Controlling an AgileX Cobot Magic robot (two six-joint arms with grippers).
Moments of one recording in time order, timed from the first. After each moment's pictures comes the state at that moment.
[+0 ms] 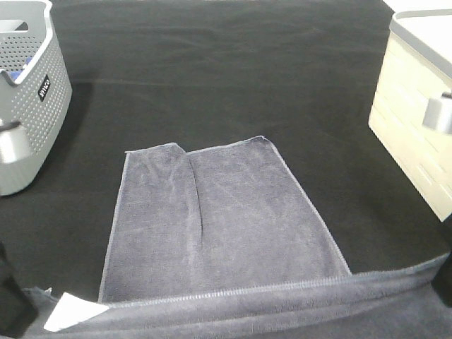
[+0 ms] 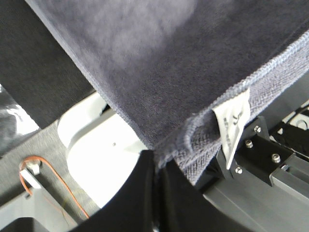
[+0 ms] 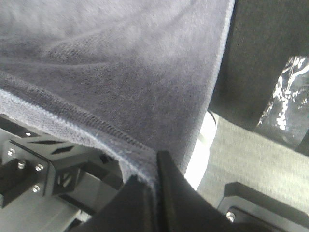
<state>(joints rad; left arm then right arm) -0.41 1.23 -0.73 -0.49 1.14 0.19 0.25 1.11 -0.73 0.30 1.21 -0.12</state>
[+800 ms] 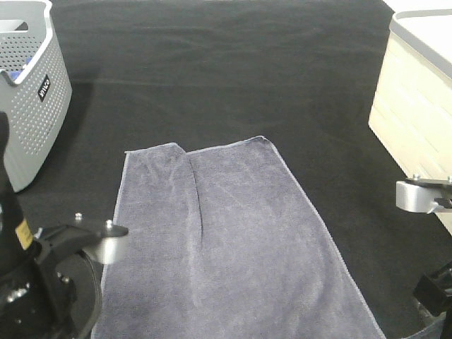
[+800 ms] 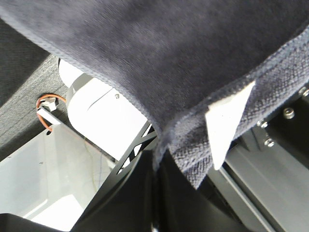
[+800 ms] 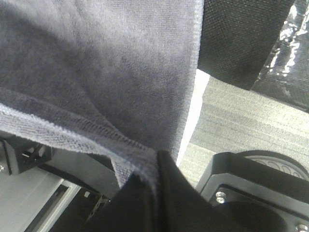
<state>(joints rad) -0.71 1.53 -0.73 -0.47 1.07 0.10 0.24 1.29 -0.60 0.27 1.14 -0.14</state>
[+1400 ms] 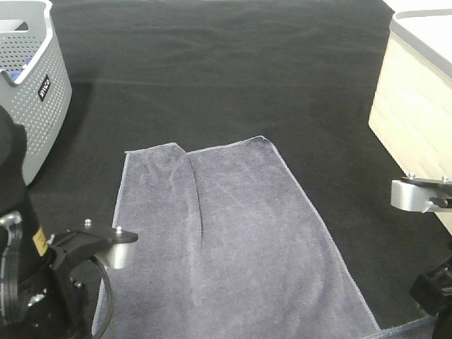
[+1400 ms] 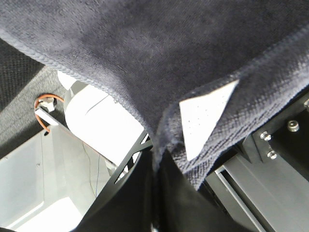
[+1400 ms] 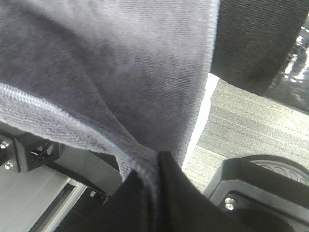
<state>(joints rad) -0.73 1.58 -0.73 -0.49 1.02 0.10 0.24 1.30 -0.60 0.31 1.14 -0.19</state>
